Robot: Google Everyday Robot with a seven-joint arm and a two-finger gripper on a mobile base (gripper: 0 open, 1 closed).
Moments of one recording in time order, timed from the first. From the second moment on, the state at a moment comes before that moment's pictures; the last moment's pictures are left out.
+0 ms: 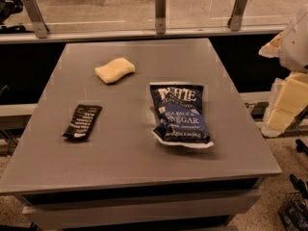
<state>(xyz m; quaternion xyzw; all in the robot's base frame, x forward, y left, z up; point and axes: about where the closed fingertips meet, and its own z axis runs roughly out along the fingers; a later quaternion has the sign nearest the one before) 0.438 -0.216 0.977 -0.60 0.78 -0.04 0.16</state>
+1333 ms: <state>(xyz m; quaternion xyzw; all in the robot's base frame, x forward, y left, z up) 0.441 -0.212 0.961 -0.62 0.77 -0.06 0.14</state>
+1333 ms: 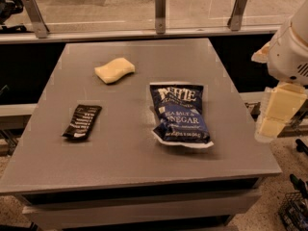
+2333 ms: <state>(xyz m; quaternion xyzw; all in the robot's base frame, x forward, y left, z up) 0.444 -0.203 0.887 -0.63 0.77 -0.02 0.10</state>
